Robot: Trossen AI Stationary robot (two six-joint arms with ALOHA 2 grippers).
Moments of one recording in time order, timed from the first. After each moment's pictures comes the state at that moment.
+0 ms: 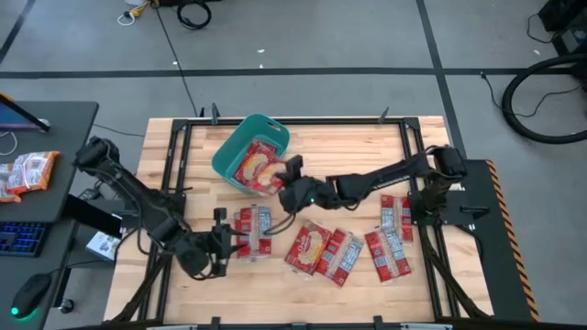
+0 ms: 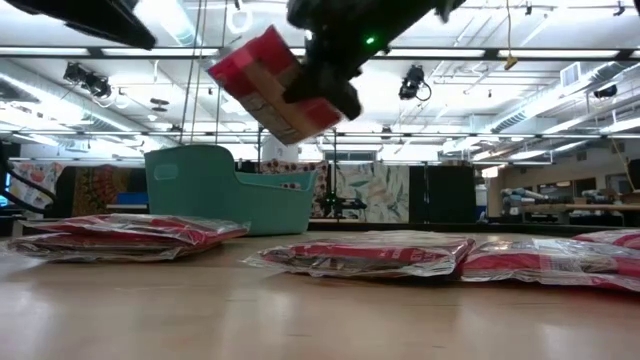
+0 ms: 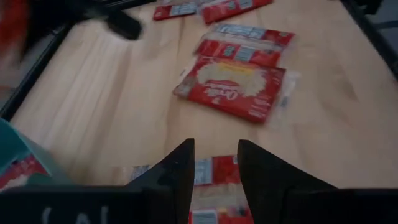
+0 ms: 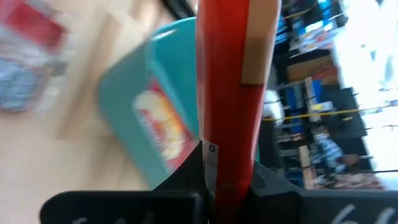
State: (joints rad) left arm -0.77 1.22 0.77 -0.32 -0.77 -0.37; right arm 0.12 1.82 1.27 0.06 0.67 -0.84
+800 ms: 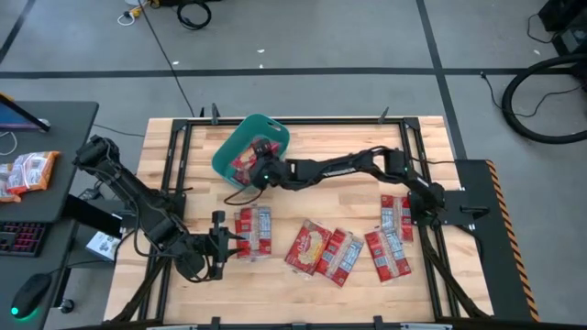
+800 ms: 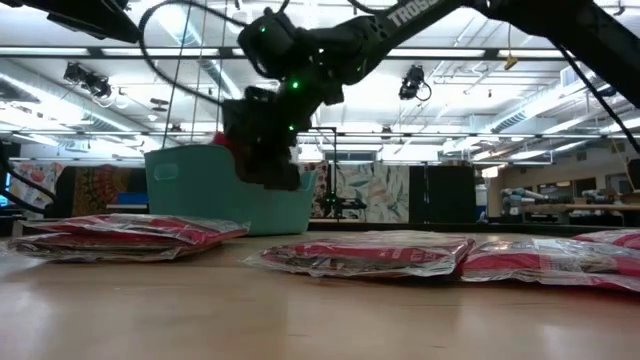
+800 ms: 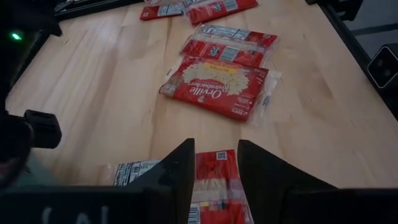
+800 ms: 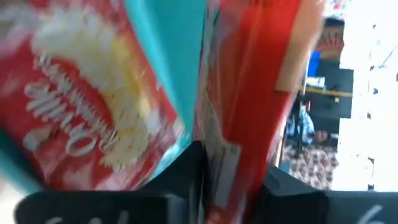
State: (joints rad) left arm -0.81 1.21 0.76 -0.31 -0.75 -0.40; right arm -0.09 2.29 1.77 -0.09 0.72 -1.07
